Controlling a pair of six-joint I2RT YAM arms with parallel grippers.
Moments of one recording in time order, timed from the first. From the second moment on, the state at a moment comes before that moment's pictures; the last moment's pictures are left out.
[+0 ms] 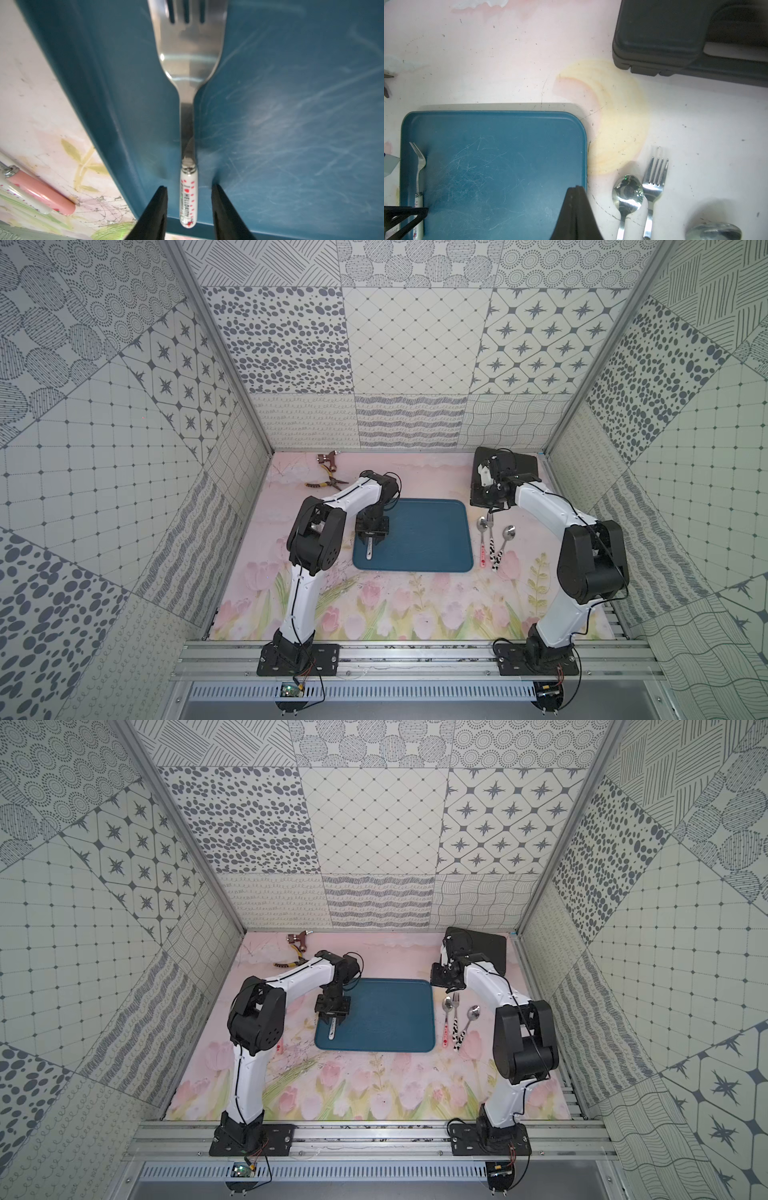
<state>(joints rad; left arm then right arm) -0.45 2.18 1.72 -1.28 -0.02 -0.48 0.19 1.76 1.35 -0.61 -0.13 0.28</state>
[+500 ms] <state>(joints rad) -0.33 1.95 1.69 -1.30 -0.04 -0.51 0.19 1.72 1.33 -0.61 -0.11 0.28</state>
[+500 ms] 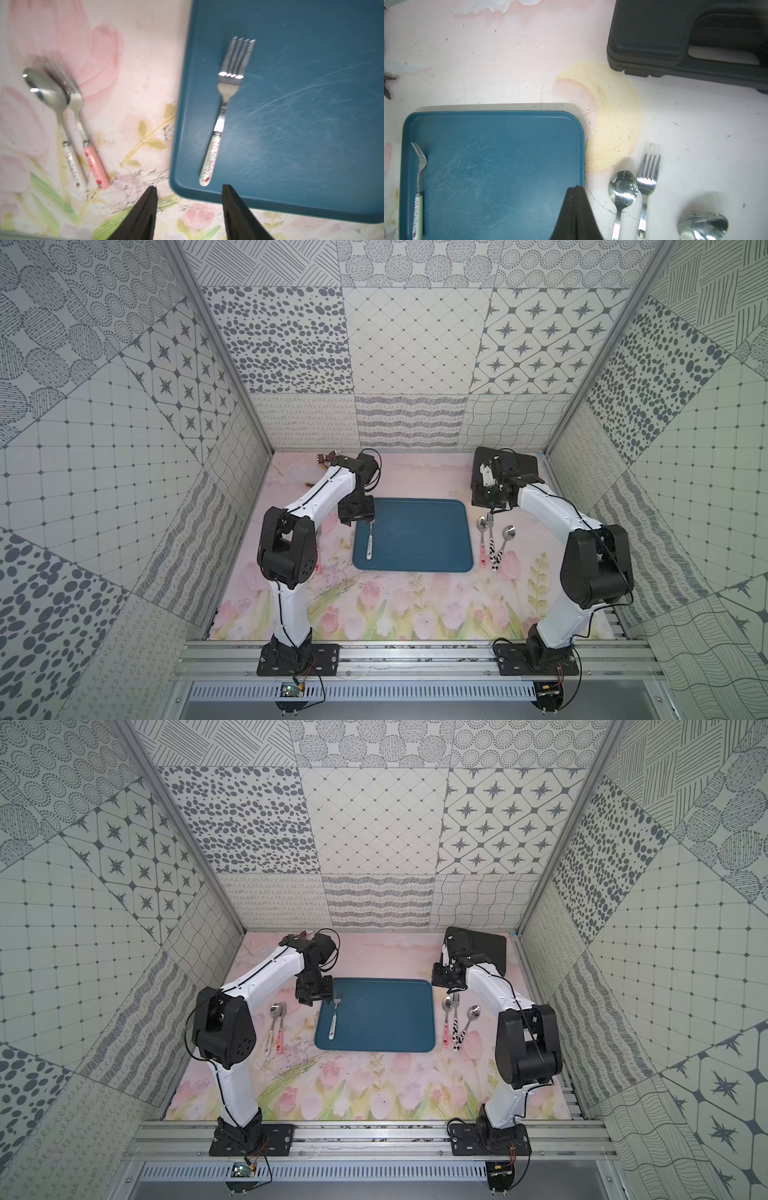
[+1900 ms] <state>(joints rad) 0.09 1.96 1.38 -1.33 -0.07 -0.50 0.19 1.72 1.31 -0.59 -0.13 0.33</state>
